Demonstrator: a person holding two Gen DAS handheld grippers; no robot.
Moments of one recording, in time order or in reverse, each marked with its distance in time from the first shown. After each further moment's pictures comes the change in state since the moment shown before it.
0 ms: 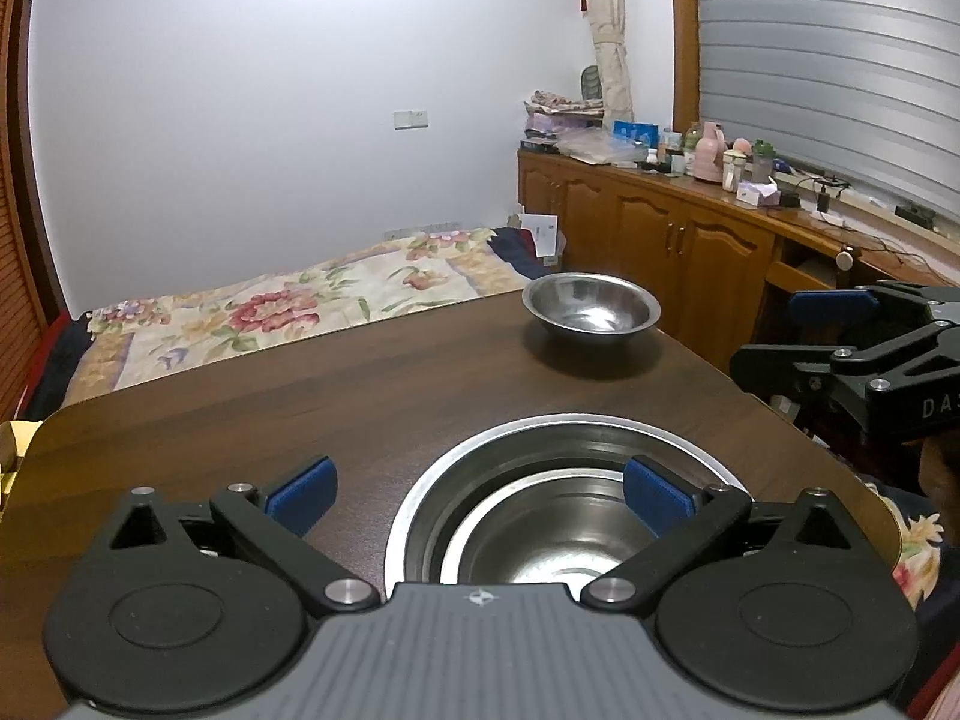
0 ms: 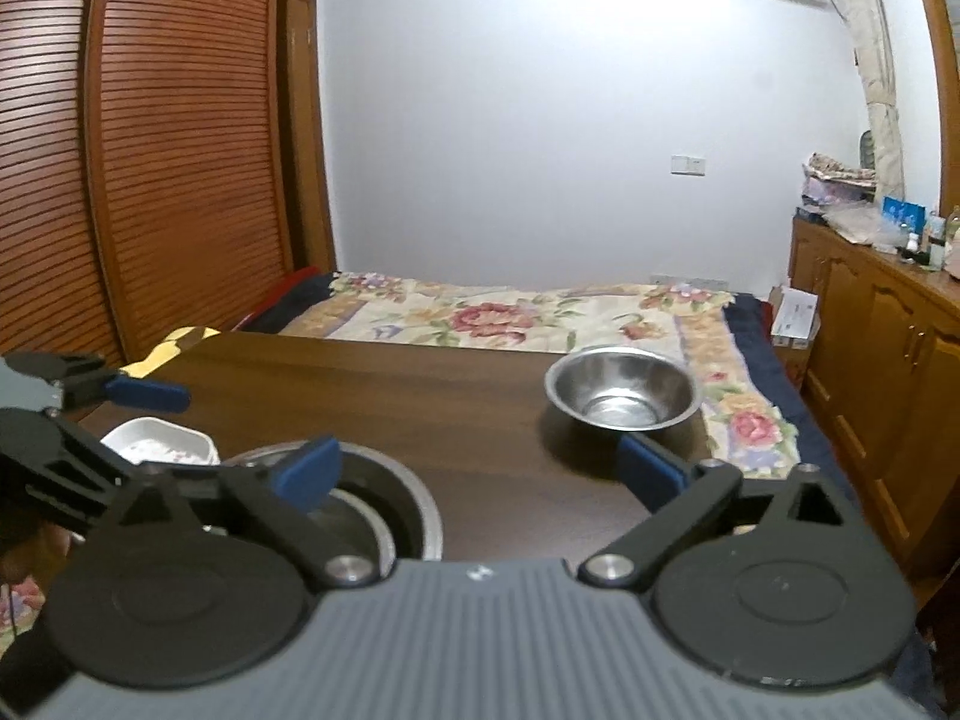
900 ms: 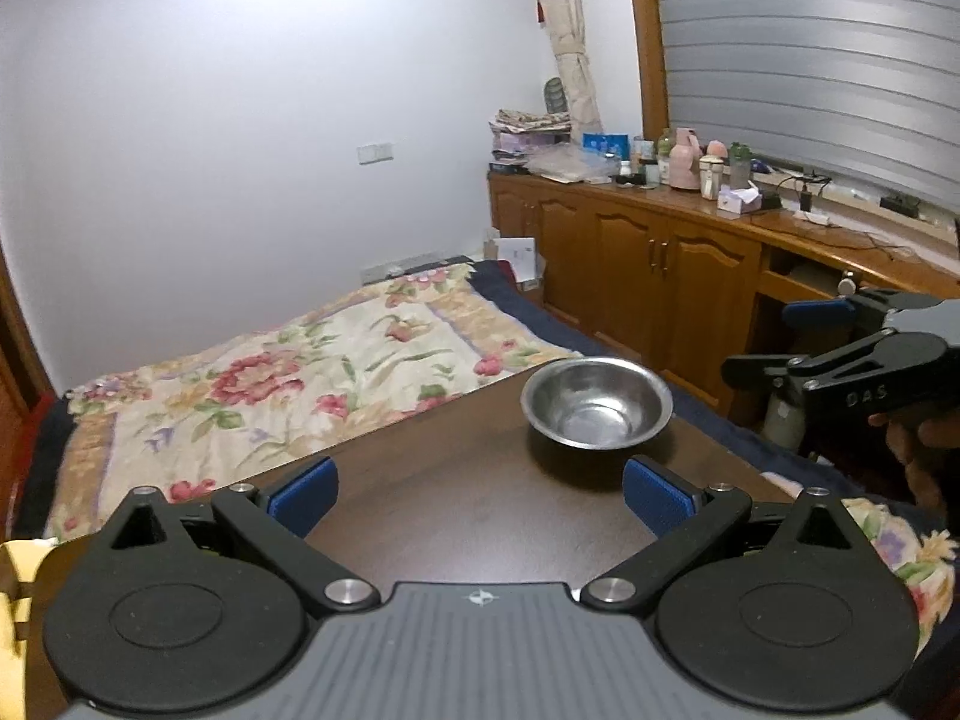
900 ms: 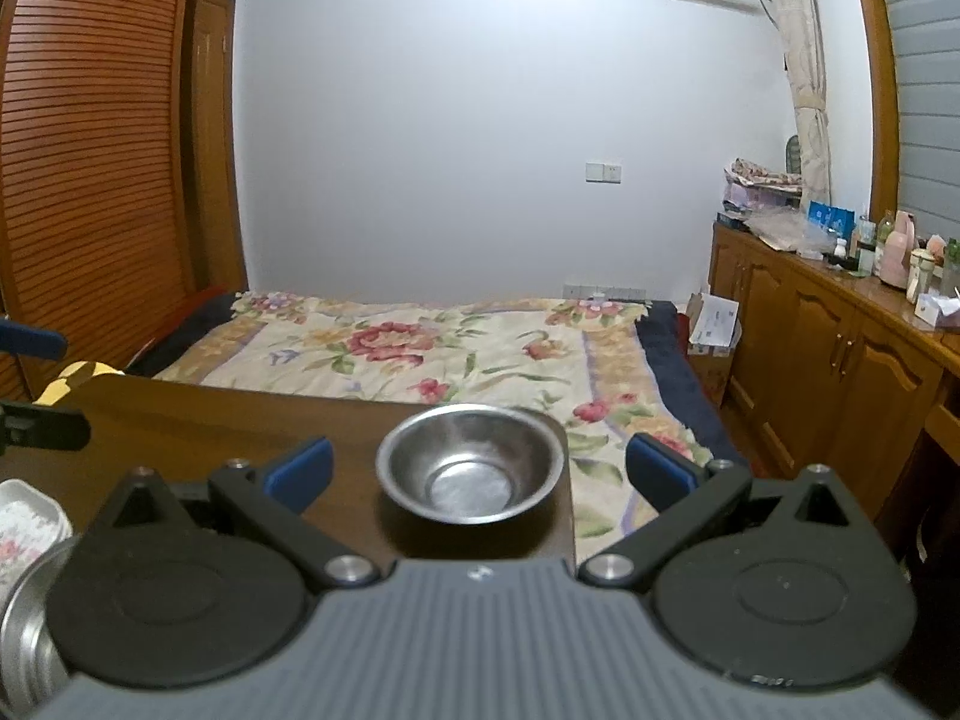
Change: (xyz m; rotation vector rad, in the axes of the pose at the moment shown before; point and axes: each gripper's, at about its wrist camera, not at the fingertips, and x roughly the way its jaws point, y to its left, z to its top) left arm 0.039 0.003 0.084 0.100 -0.027 -0.045; right arm 0.044 -0.068 0.031 0.023 -0.013 -0.145
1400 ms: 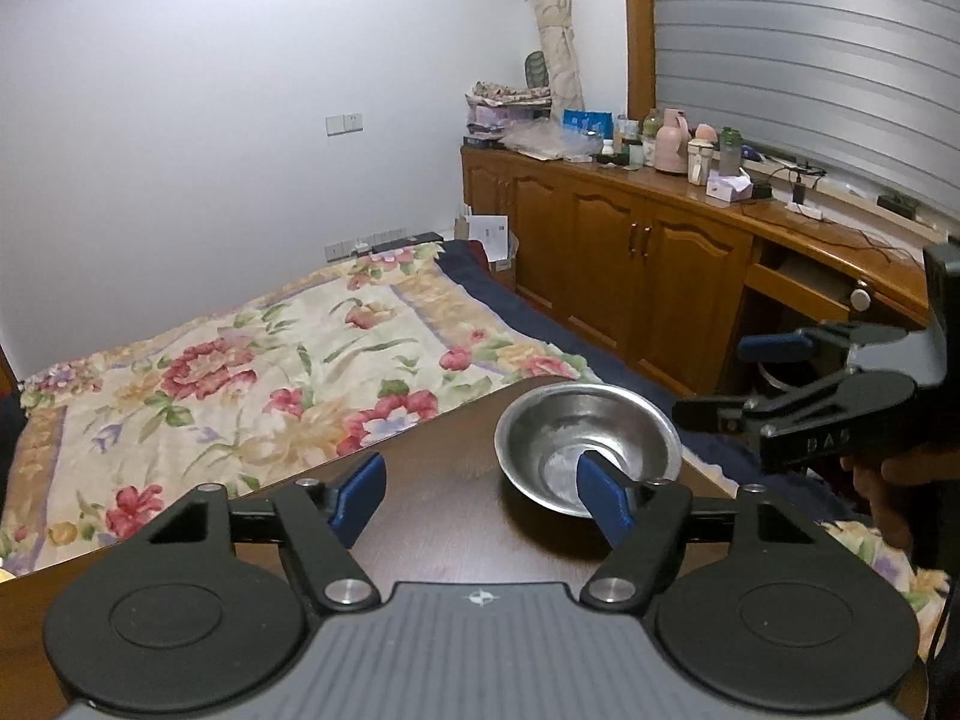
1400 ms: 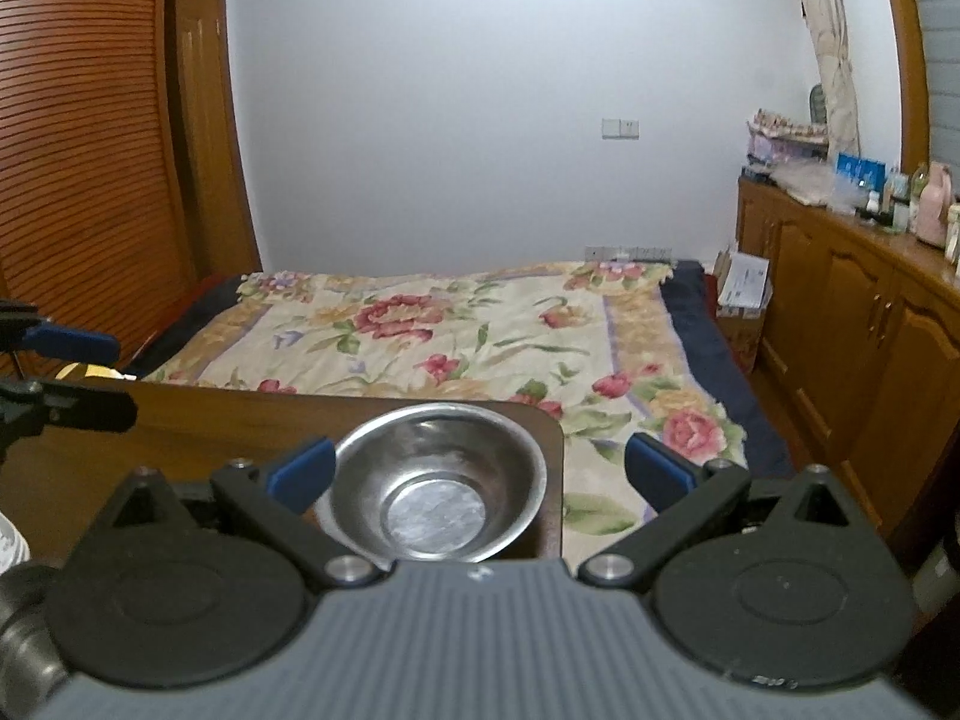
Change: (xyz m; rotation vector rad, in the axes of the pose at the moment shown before) left arm 0.079 -0.002 0.032 -0.019 0.058 -0.061; right arm 0.058 -0.030 0.003 0.057 0.088 0.069
